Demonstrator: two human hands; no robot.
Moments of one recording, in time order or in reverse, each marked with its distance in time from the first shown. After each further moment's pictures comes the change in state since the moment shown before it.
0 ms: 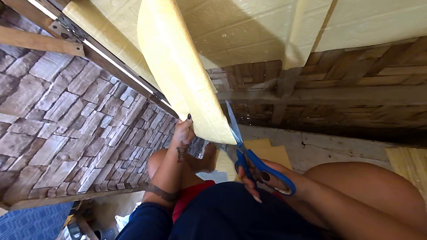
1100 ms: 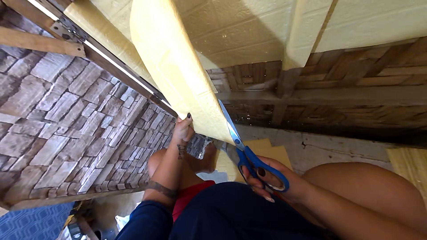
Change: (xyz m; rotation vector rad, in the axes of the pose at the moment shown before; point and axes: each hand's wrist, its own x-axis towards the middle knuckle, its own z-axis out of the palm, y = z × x) left_hand 0.007 -0.001 -0.007 0.052 0.021 0.042; right_hand -0.002 -0.006 0.016 0.080 0.217 0.036
